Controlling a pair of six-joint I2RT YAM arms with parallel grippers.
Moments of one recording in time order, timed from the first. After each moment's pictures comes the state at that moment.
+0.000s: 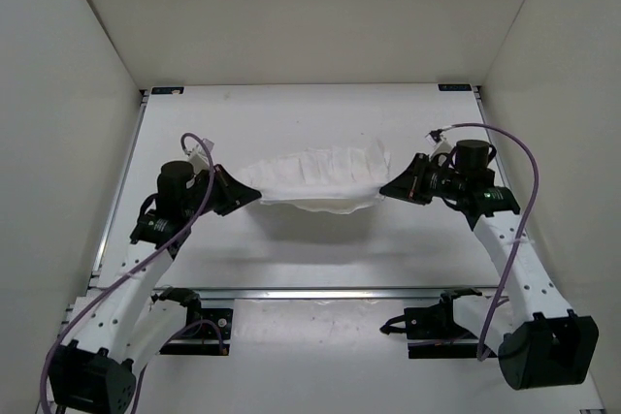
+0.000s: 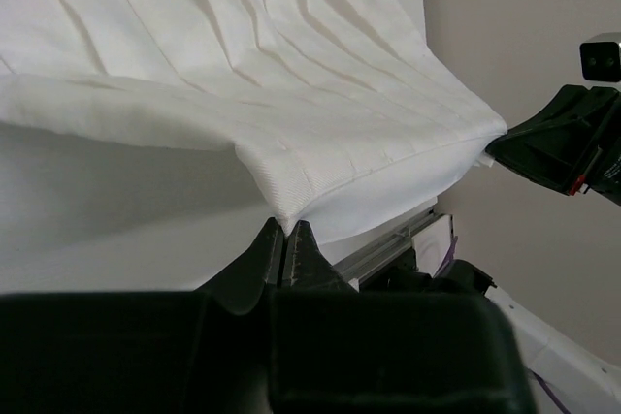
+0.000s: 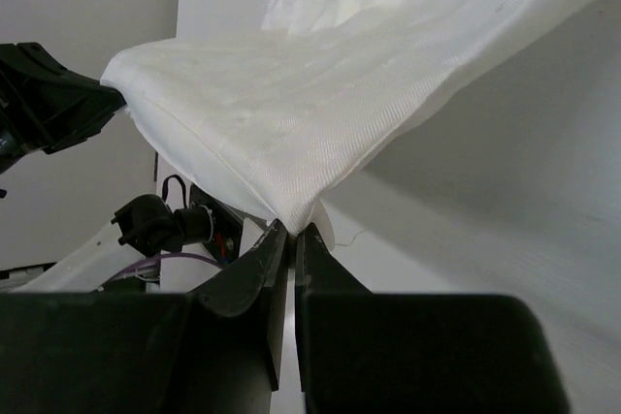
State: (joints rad) left arm -0.23 0.86 0.69 -0.30 0.47 -0.77; right arm 0.08 1.02 0.85 -0.48 -0.76 0.54
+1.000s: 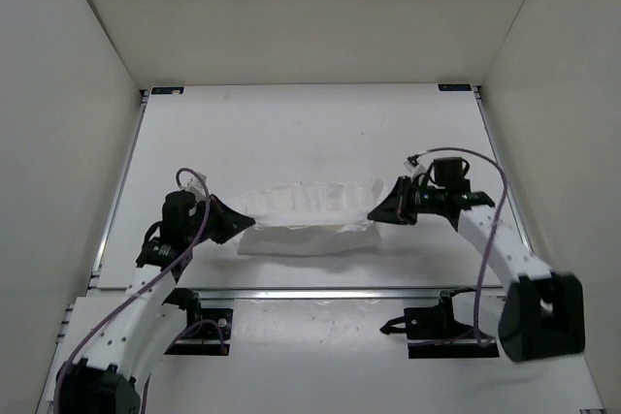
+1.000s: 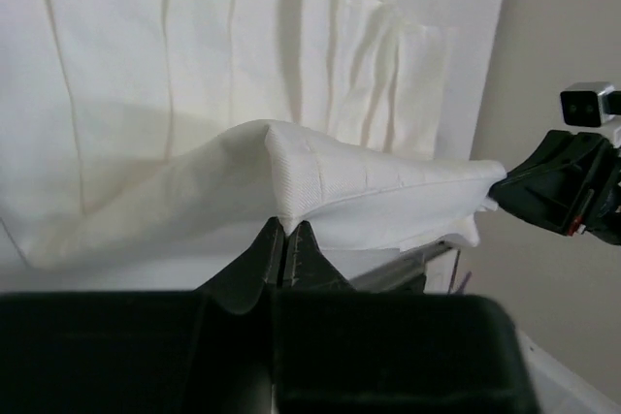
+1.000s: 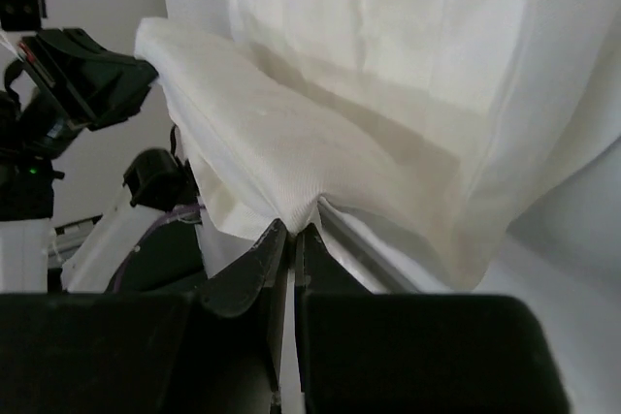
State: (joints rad) left arm -0.20 0.65 0.42 -0.35 0.40 -0.89; right arm 0.13 1.07 0.65 -0.44 -0.85 0.58
